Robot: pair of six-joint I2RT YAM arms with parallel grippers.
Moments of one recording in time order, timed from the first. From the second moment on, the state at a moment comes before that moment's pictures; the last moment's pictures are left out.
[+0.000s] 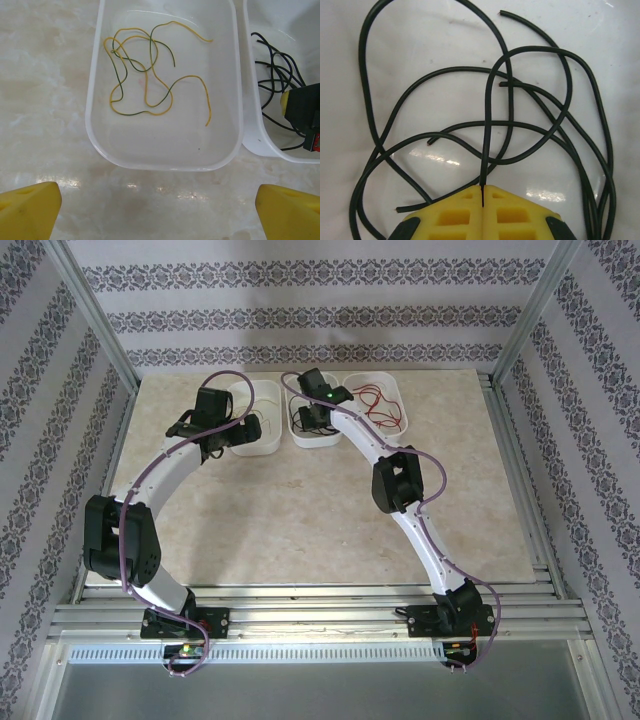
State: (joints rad) left arm -0.18 1.59 1.25 -0.48 -0.04 -0.40; right arm 0.52 2.73 2.64 -0.92 0.10 0.24
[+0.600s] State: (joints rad) left arm -0.18 1.59 1.25 -0.48 -0.05 -0.40; right arm 0.55 2.49 2.52 -0.92 0.17 0.24
